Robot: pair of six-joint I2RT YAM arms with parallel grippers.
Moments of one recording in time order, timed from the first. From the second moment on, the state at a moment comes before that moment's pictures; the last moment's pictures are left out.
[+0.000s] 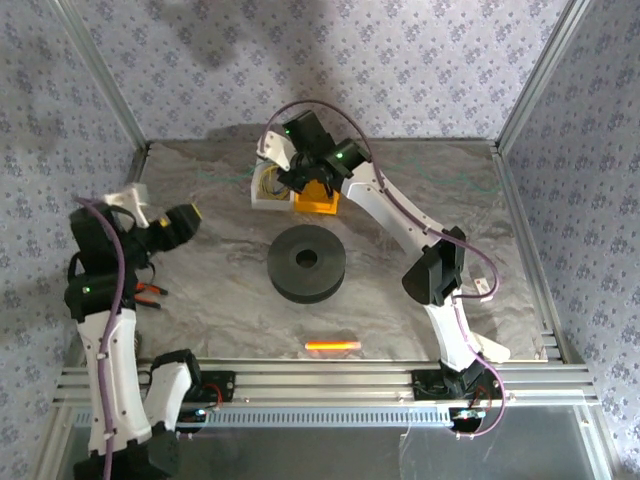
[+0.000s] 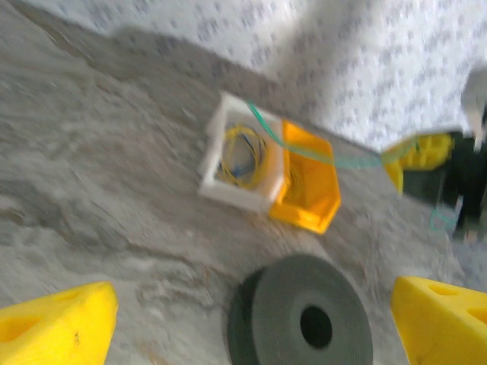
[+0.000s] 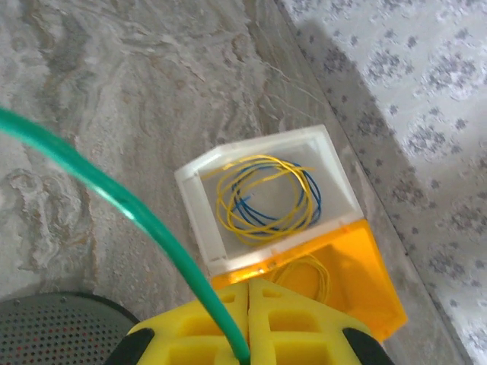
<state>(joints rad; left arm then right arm) 0.18 0.79 1.05 -0.80 0.50 -0.33 0.74 2.14 2.33 -0.89 0.02 -0.50</state>
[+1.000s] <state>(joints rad) -0.41 1.42 0.63 -0.05 0.33 -0.65 0.70 2.16 2.31 -0.90 -0.02 -0.36</state>
